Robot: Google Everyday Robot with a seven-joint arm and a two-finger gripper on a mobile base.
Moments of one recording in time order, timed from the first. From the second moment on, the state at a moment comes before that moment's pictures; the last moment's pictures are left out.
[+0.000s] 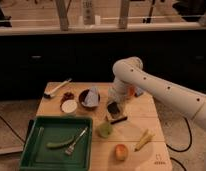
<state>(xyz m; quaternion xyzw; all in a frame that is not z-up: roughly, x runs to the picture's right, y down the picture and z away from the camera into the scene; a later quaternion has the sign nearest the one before) 0.062 0.111 0.731 -0.27 -0.30 -0.46 0.79</state>
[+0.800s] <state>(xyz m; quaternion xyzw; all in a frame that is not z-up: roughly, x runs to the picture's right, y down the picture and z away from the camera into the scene) 0.021 0.154 0.700 -0.27 -0.35 -0.51 0.74</state>
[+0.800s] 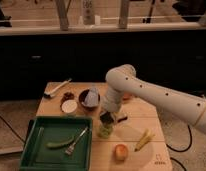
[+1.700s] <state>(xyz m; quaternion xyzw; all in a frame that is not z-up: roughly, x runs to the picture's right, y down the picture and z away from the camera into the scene) 0.004 0.188 0.724 -0.28 -0.36 -0.51 0.73</state>
